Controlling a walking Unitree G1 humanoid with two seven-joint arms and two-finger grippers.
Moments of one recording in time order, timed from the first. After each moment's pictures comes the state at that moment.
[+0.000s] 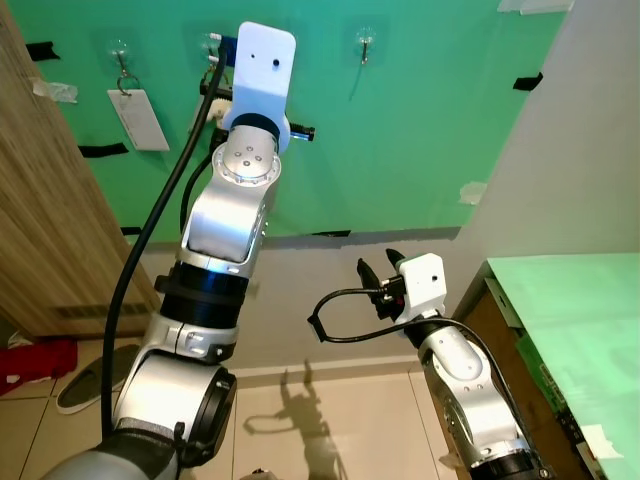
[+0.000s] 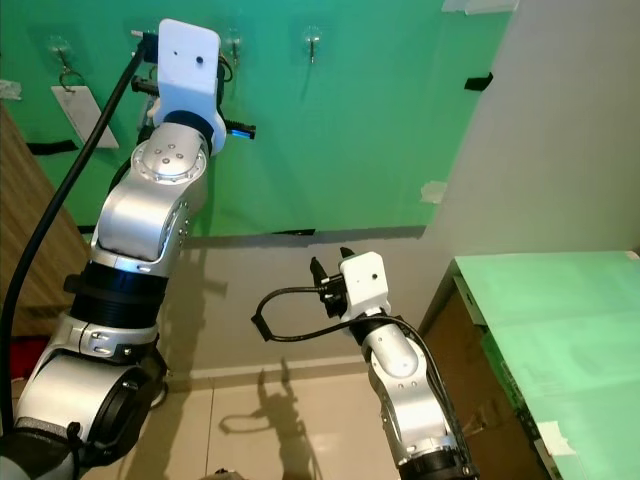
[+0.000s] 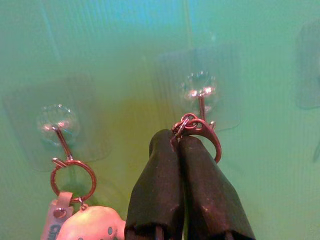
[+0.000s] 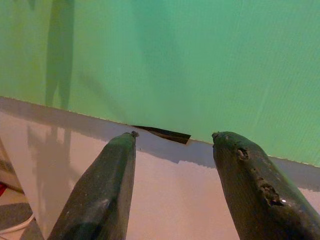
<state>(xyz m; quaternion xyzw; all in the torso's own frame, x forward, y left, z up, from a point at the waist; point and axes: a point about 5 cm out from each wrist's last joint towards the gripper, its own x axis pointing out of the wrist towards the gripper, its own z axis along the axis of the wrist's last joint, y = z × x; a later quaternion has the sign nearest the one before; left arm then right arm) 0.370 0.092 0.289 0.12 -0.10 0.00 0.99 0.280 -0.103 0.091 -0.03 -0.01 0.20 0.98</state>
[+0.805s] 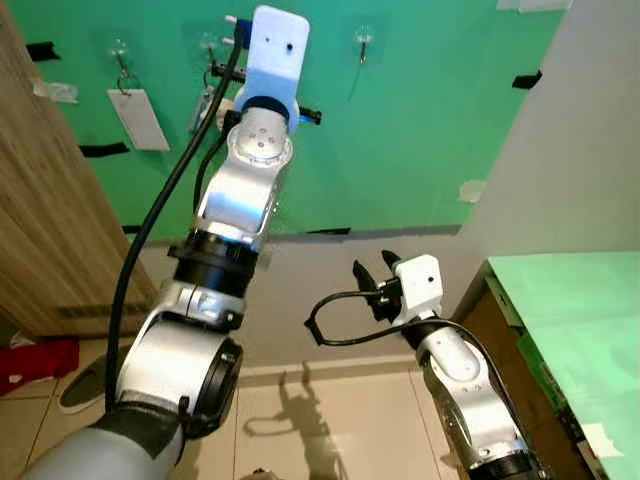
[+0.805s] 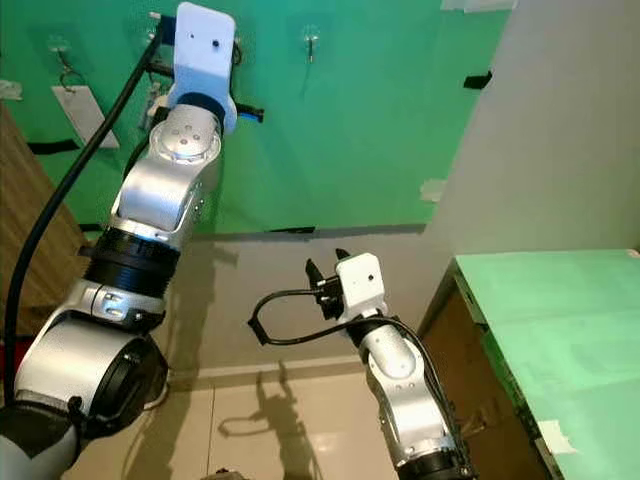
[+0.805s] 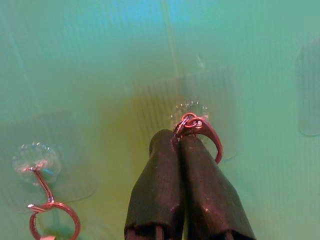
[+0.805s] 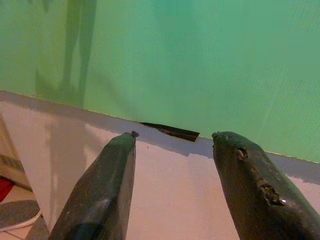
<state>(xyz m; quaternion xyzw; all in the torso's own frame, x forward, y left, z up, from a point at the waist) 0.390 0.084 0.297 0.13 -0.12 0.01 0.98 0.278 -0.099 0.090 -0.03 -0.01 0.21 0.98</state>
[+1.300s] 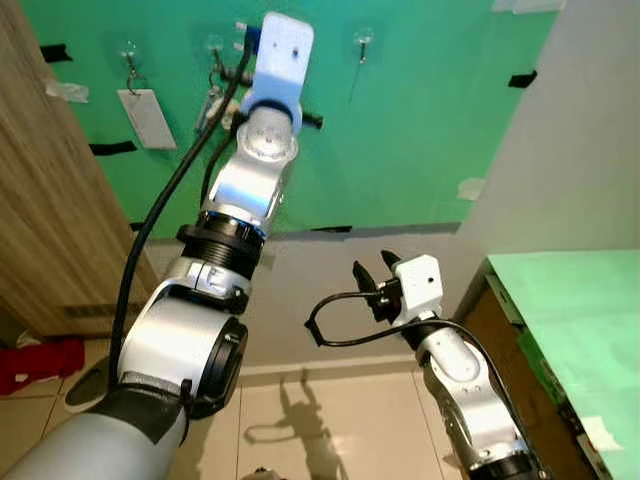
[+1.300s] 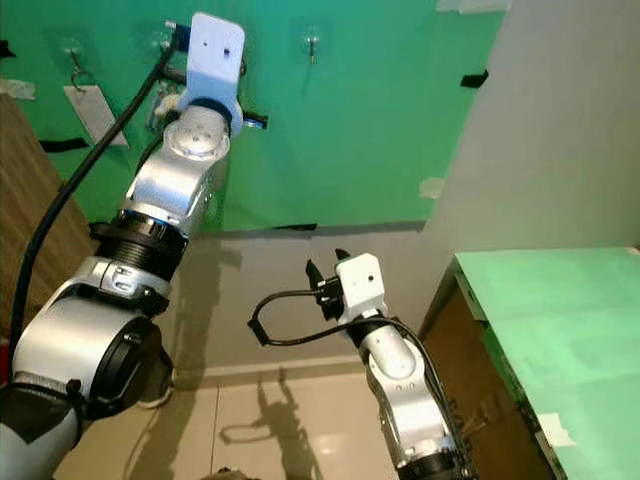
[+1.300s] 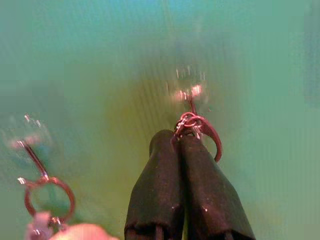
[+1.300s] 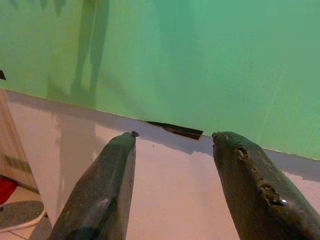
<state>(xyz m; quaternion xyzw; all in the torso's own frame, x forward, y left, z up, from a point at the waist) 0.409 0.084 0.282 0.14 -0.08 0.01 0.99 0.277 -0.099 0.089 -0.02 -0.01 0.21 0.98</state>
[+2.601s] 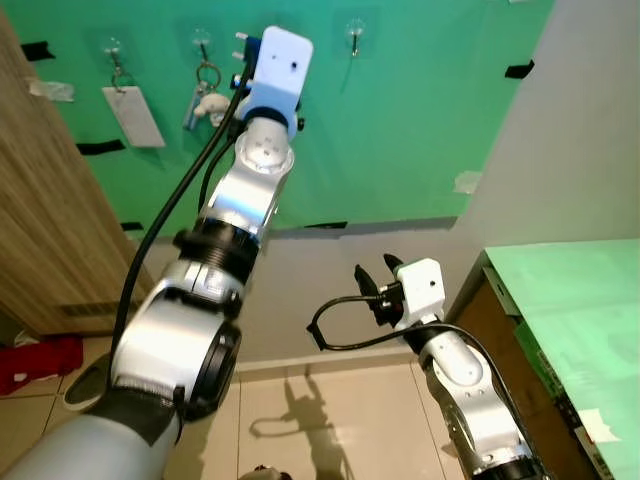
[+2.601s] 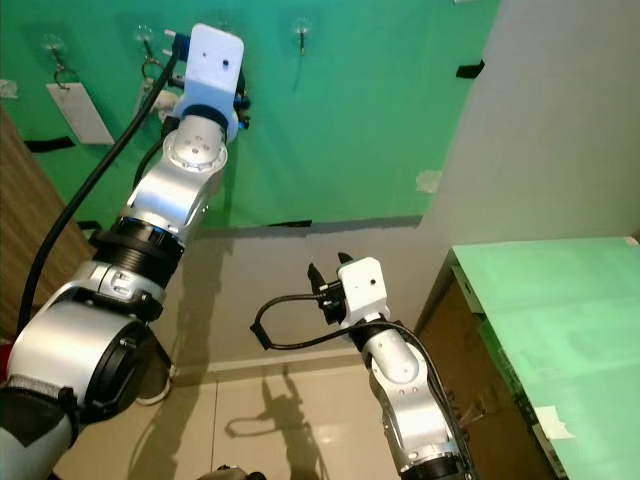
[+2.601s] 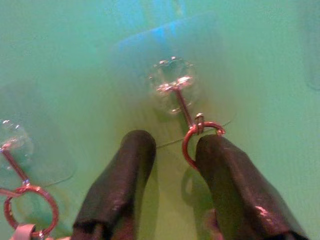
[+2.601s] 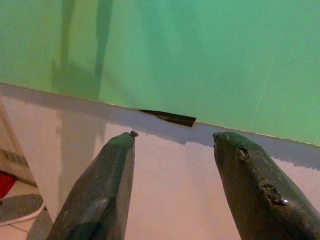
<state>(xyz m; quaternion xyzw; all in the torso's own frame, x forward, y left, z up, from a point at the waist) 0.405 0.091 0.277 0.17 -0.12 0.03 0.98 0.274 -0.101 0.087 -0.03 0.00 0.21 0.98</state>
